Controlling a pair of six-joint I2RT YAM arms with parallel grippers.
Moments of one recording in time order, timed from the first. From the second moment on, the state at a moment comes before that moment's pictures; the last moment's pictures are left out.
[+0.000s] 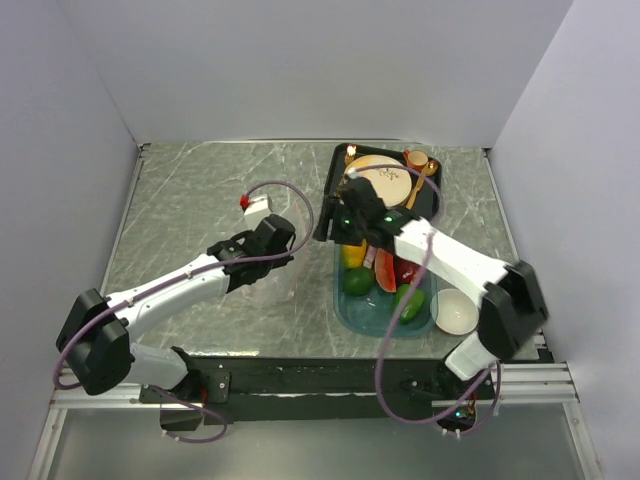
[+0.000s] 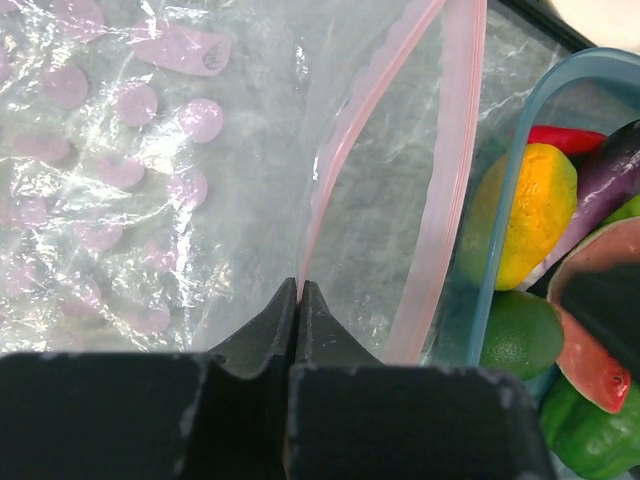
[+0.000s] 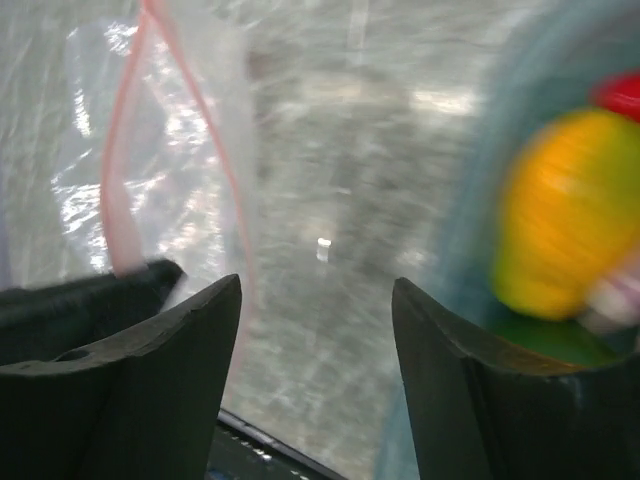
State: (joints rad) left arm -0.80 1.34 0.97 -0.43 -0.49 -0.91; right arm 0.67 1.56 1.23 -0.44 0.01 0.70
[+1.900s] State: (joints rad) left arm -0.79 1.29 0.90 -0.37 -0.33 -0.85; right arm 0.47 1.22 0.71 -0.46 0.13 0.69
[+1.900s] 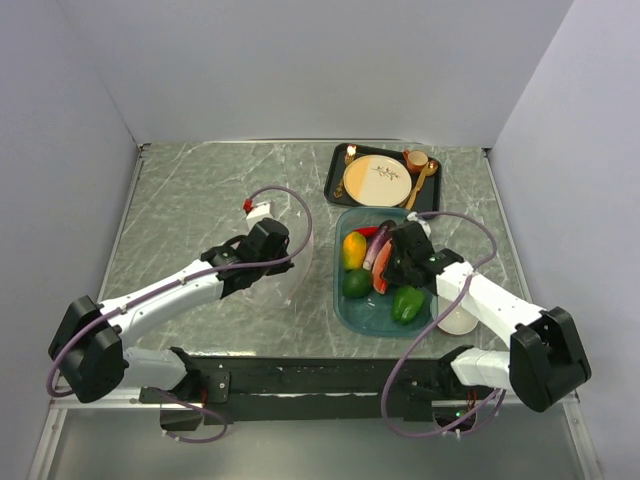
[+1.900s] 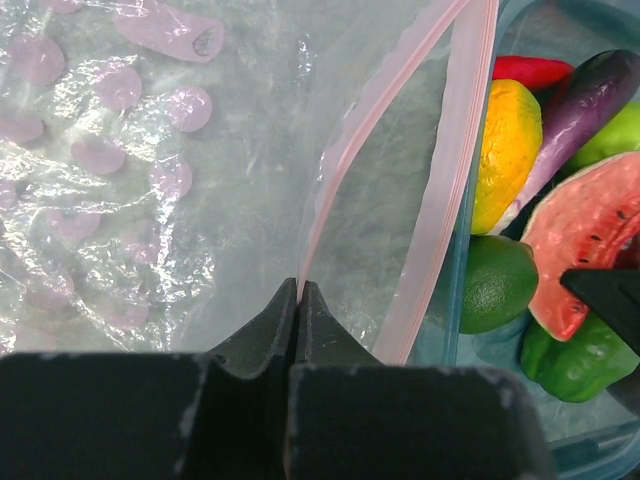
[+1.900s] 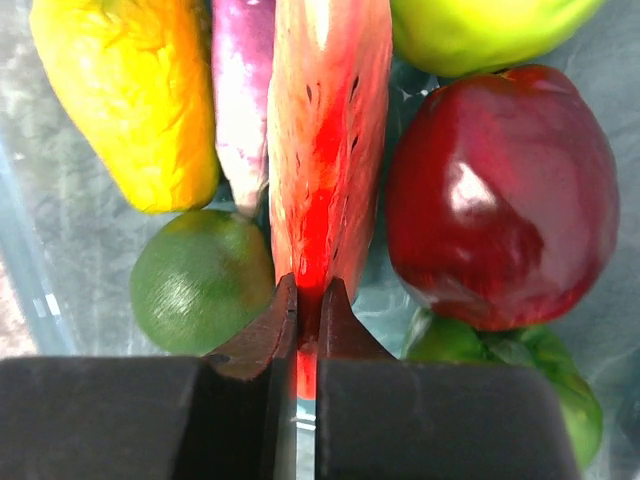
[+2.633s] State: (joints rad) left arm -0.79 1.30 0.90 -0.37 -0.31 -0.85; right arm 0.57 0.96 0.84 -0.47 -0.26 0.66
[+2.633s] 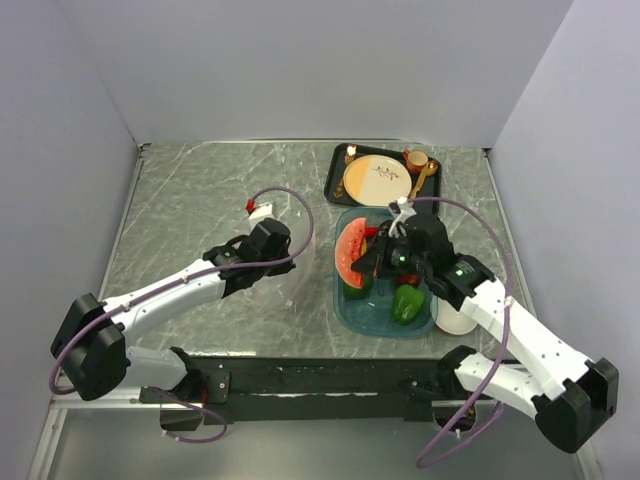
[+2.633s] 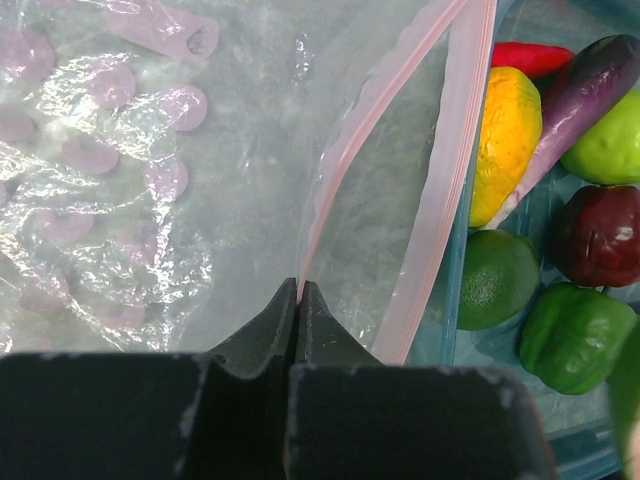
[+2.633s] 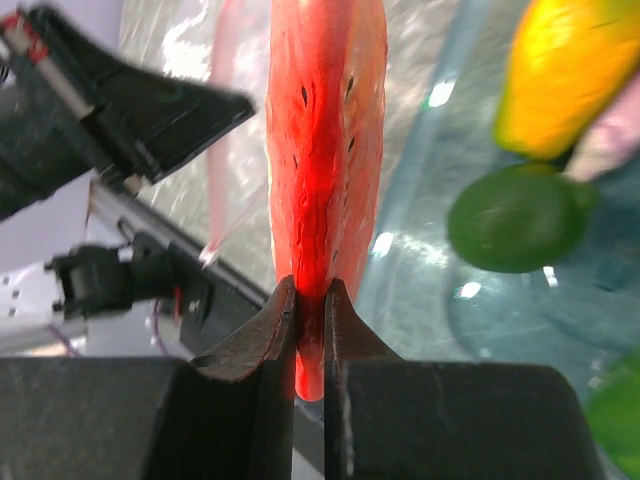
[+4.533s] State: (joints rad) left arm -0.79 1.27 0.96 -0.38 -0.28 -0.83; right arm 0.73 1.50 1.05 -0.29 -0.27 0.83
